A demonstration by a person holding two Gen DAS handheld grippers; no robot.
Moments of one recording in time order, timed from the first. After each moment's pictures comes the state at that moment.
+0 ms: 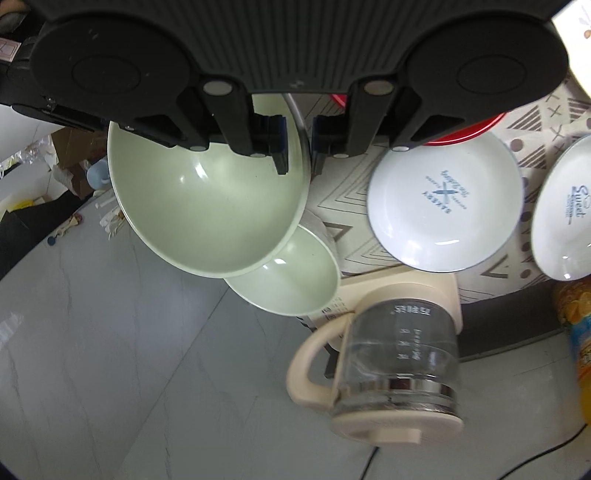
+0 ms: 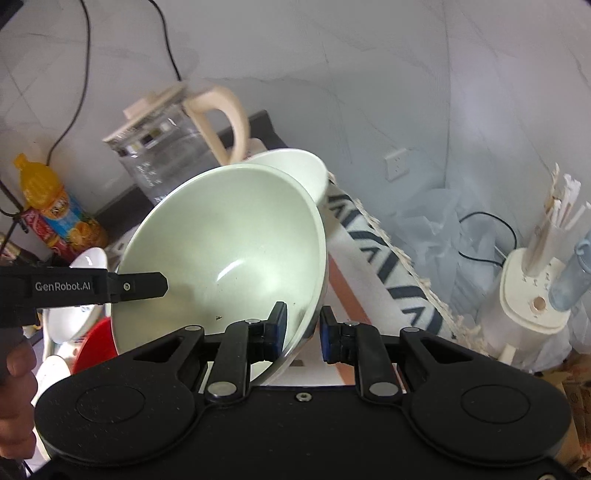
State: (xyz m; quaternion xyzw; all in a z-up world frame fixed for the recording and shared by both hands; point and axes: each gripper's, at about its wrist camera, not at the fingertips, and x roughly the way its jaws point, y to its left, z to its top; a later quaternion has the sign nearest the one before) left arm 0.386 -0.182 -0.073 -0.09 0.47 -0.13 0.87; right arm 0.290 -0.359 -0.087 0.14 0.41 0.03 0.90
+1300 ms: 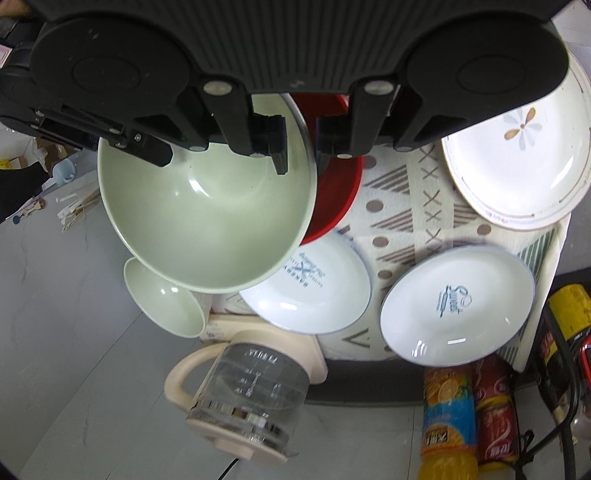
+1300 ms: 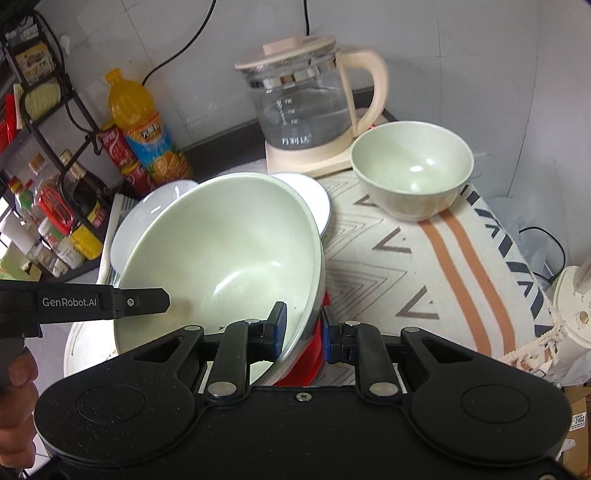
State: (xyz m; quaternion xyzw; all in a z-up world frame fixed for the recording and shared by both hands) left arm 0.308 -0.069 -0.083 -0.13 0.50 -0.03 0.85; right arm 0.257 -0.230 -0.077 0.07 0.42 0.11 0.90
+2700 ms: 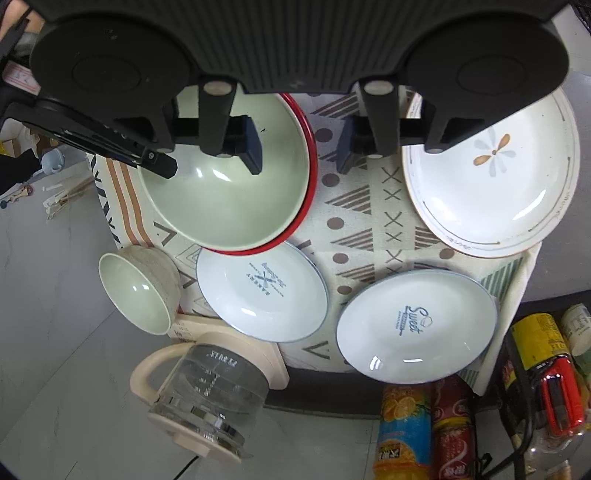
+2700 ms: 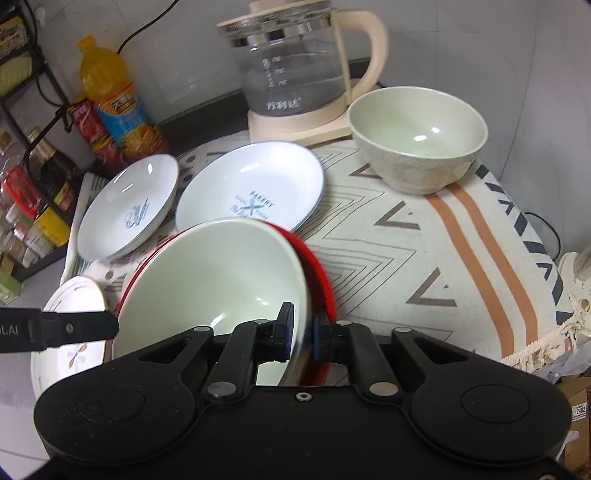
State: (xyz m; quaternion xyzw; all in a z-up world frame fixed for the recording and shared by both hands) left arm 0.290 -0.045 -0.076 -0.15 0.51 0.01 0.85; right arm 0.277 -0.210 -0.115 0.06 0.45 0.08 0.89
